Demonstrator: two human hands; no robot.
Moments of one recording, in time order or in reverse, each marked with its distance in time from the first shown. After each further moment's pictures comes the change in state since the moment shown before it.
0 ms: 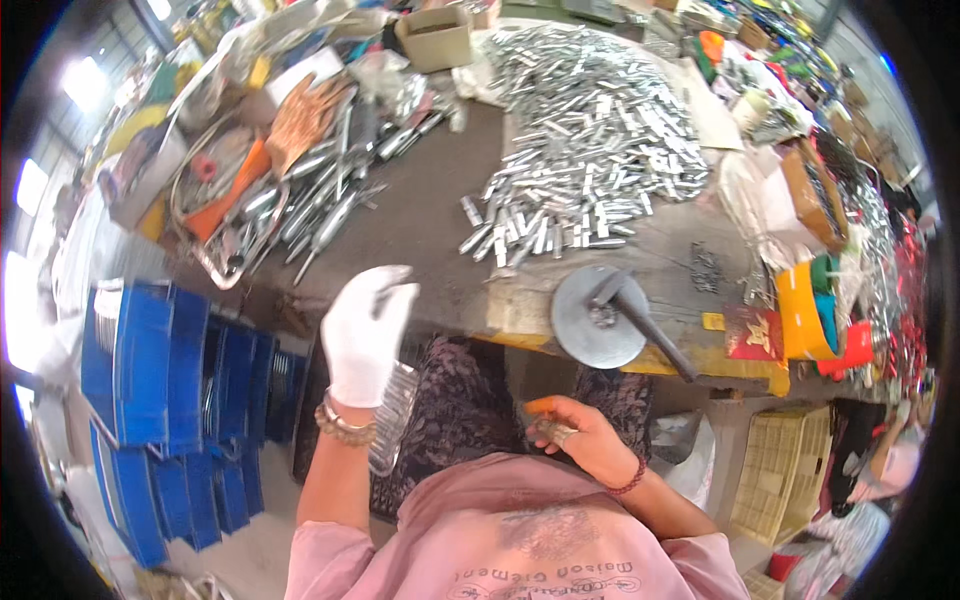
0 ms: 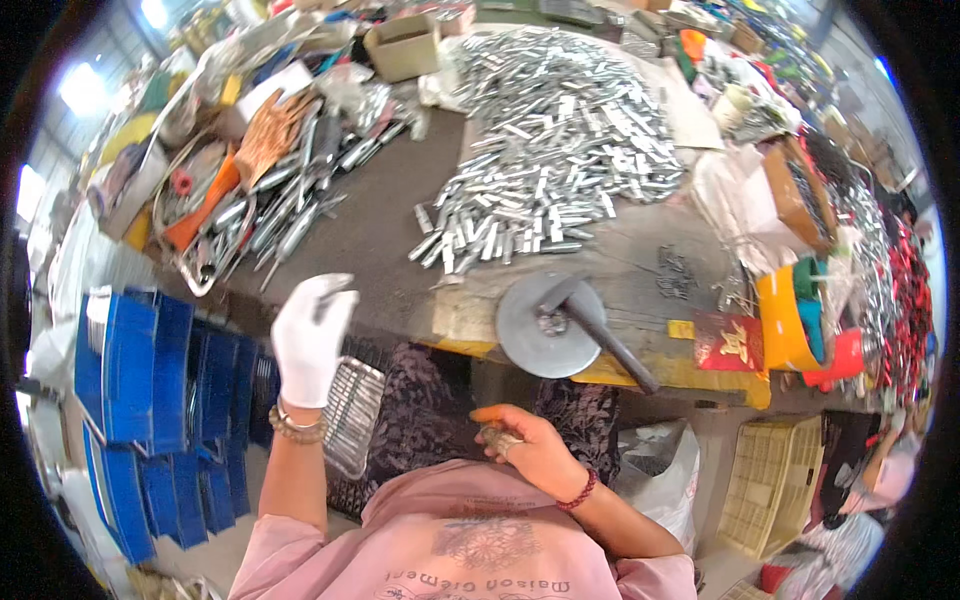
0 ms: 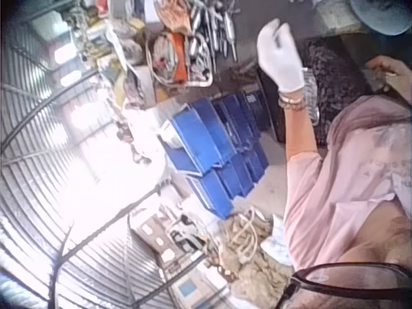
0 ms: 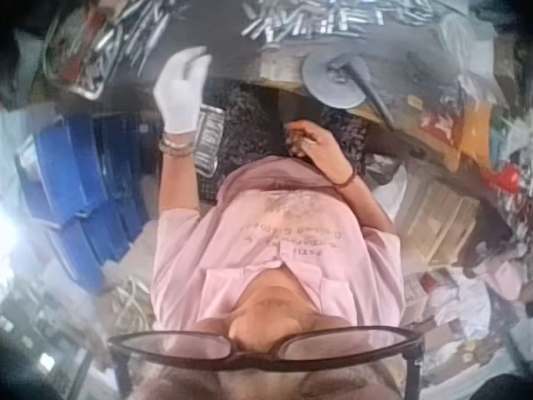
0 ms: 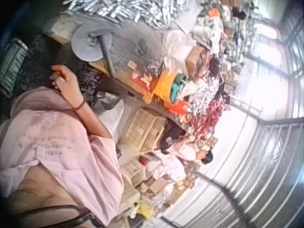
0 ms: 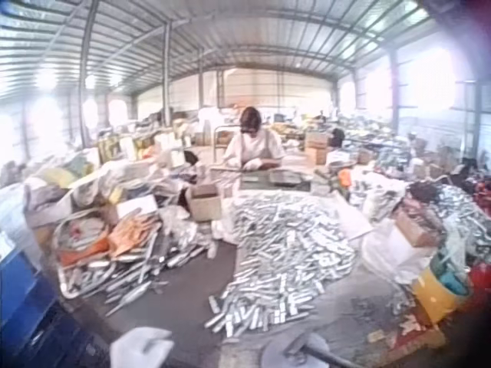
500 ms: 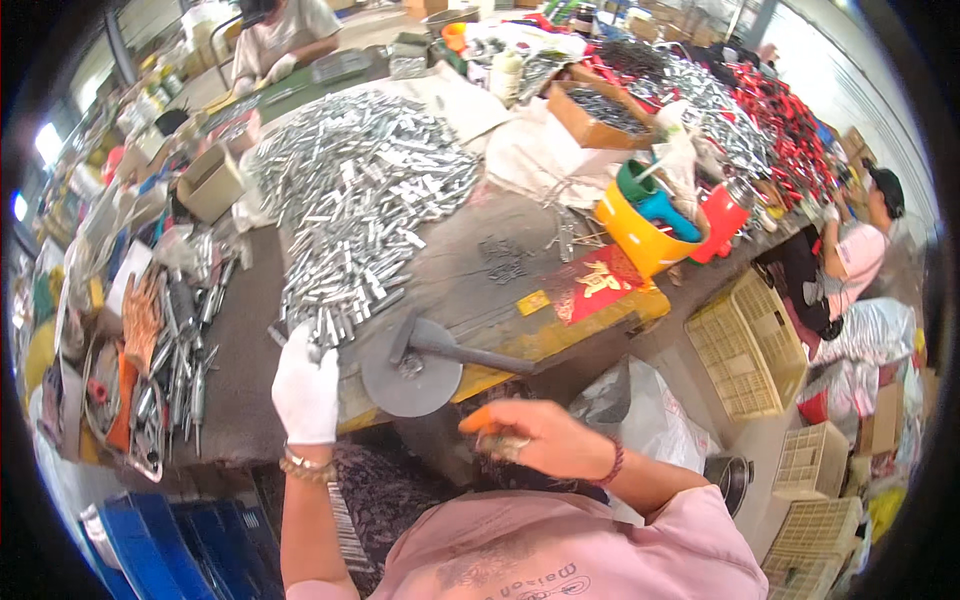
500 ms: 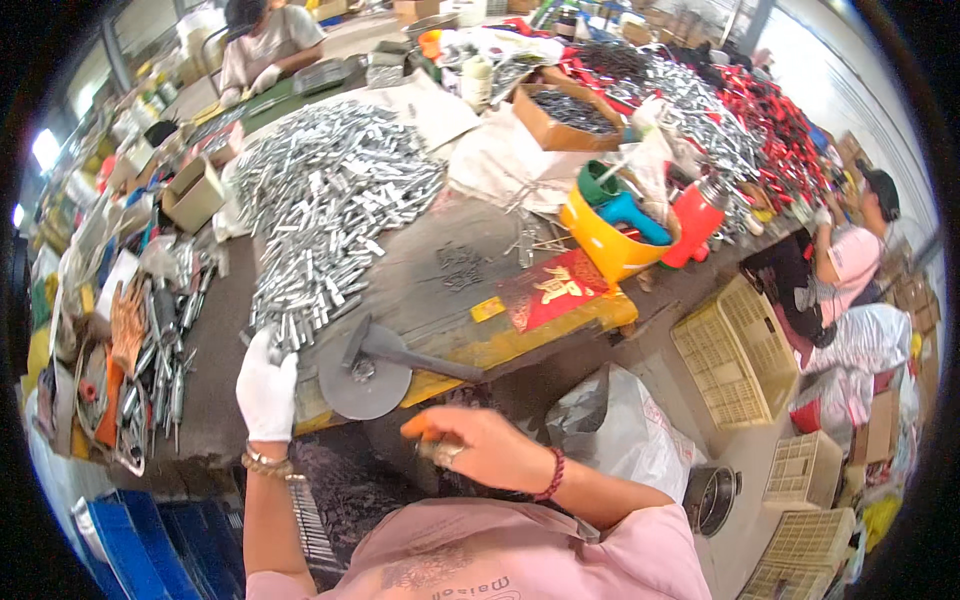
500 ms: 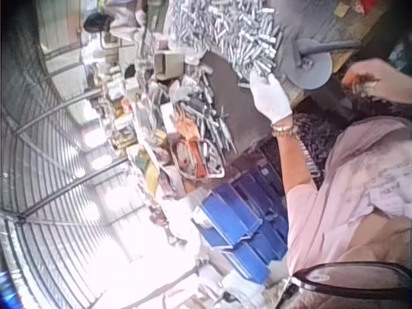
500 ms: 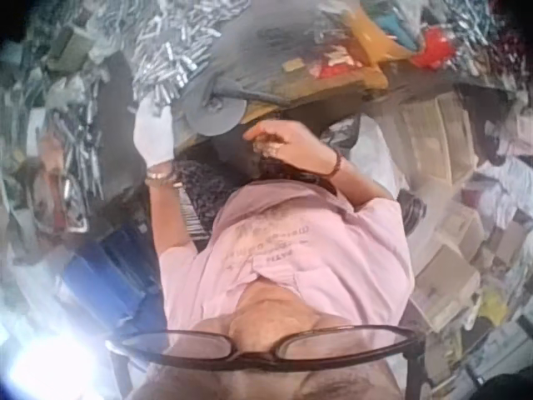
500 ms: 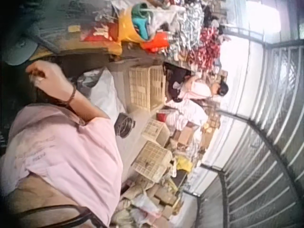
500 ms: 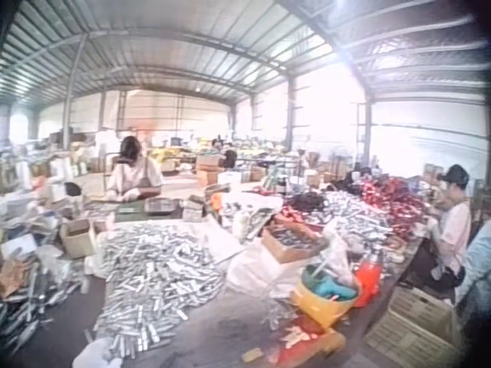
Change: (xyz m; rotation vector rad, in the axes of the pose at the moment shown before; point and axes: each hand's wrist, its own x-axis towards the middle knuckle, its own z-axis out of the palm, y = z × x) left_hand 0.041 0.030 0.134 0.295 -0.326 0.111; right_hand -0.086 -0.050 -0.055 -0.380 0.355 -0.452
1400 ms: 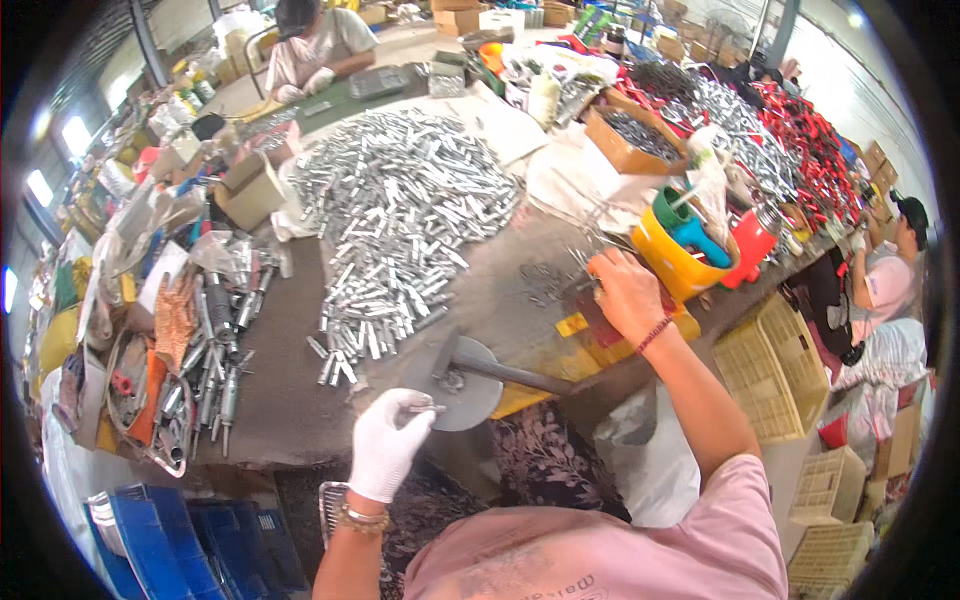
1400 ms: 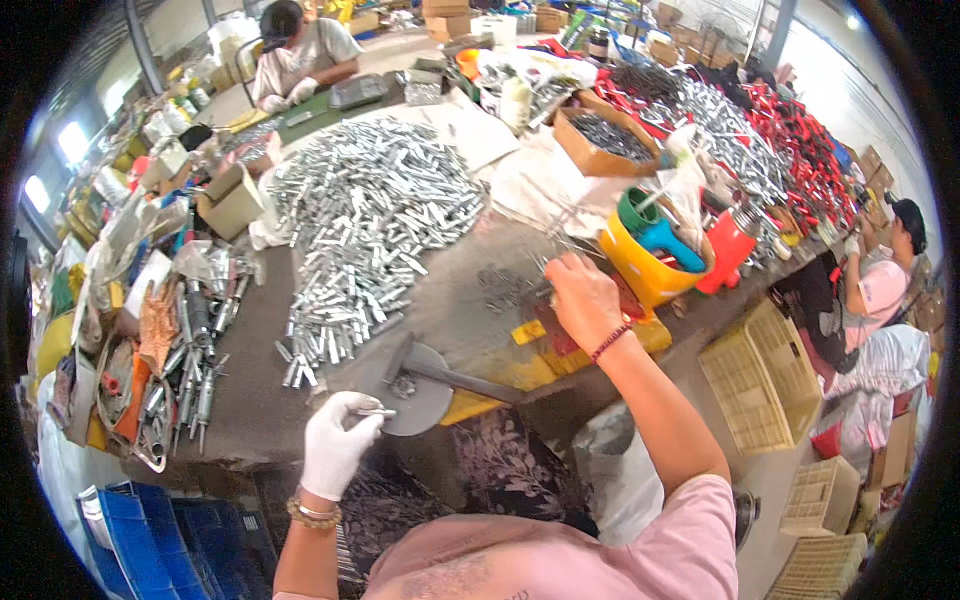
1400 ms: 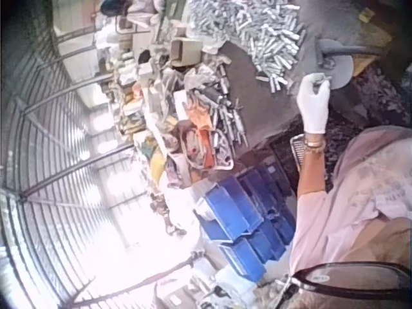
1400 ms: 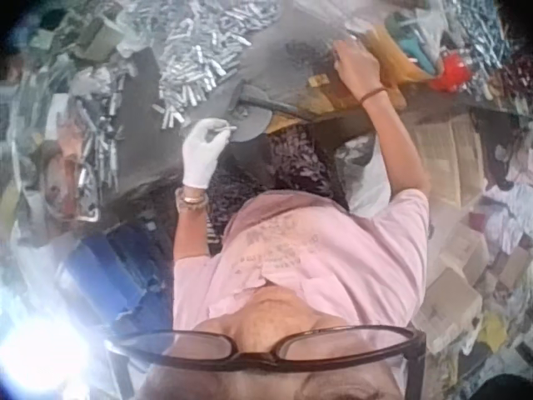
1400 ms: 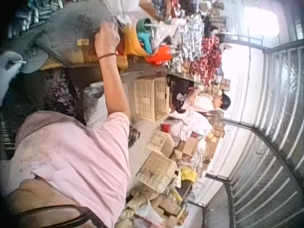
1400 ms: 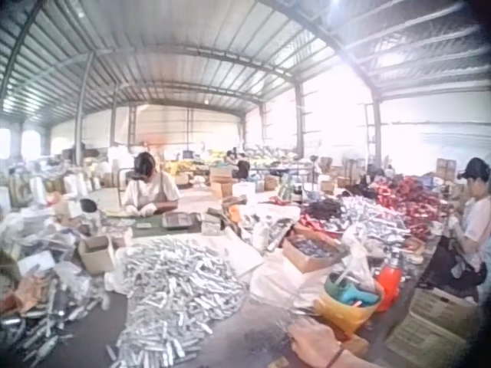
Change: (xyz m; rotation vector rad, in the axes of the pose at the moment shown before) left_hand -0.057 0.033 -0.011 -0.660 -0.386 -0.097; right_hand 0.105 0.051 -0.159 -1.216 0.675 -0.198
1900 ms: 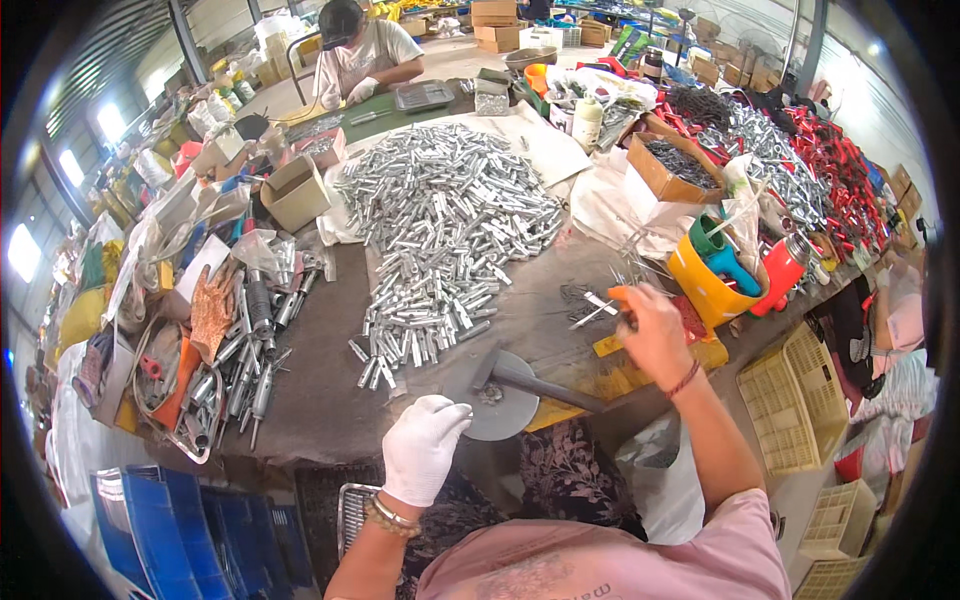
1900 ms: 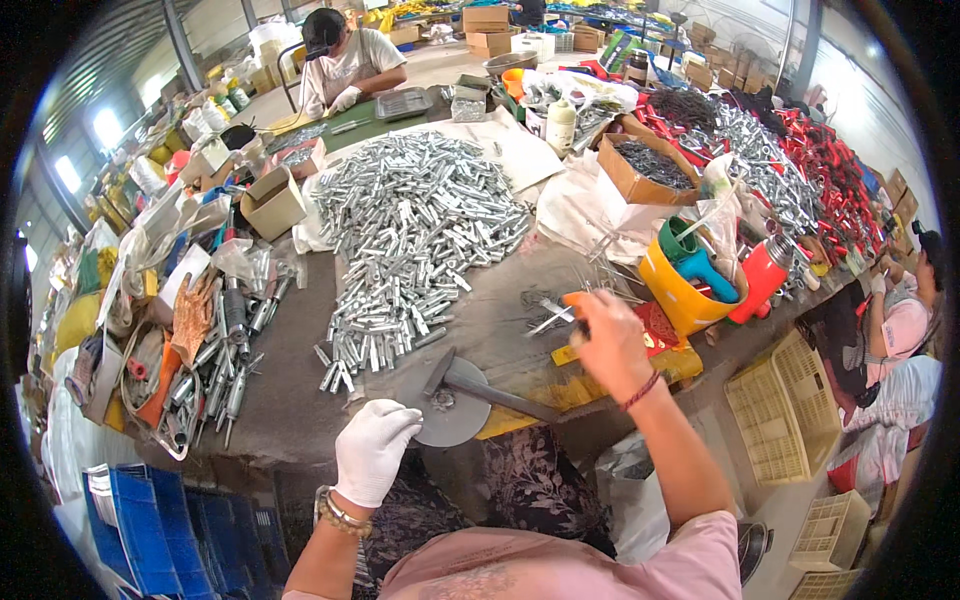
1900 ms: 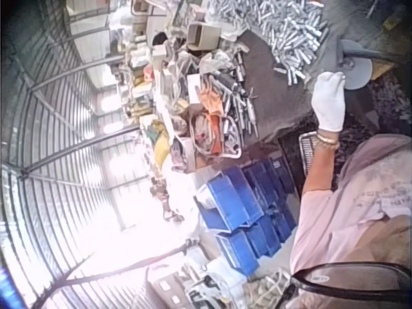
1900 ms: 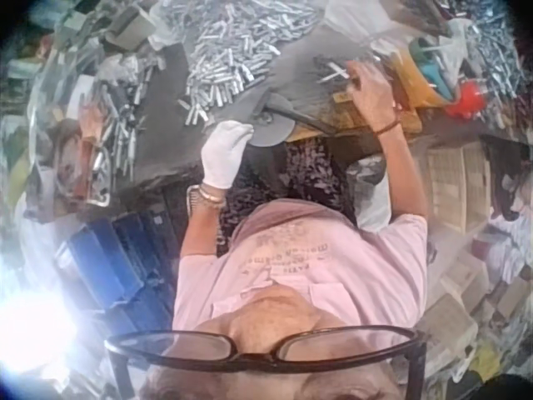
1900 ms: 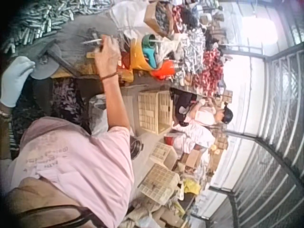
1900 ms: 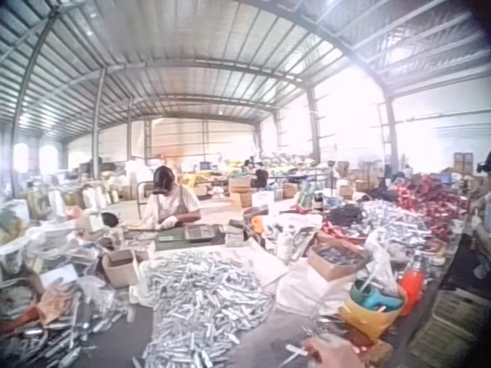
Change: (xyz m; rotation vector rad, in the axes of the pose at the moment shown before) left_hand -0.007 0.013 0.000 0.535 0.129 0.450; right_hand -0.011 -0.040 -0.024 0.258 -0.012 0.085
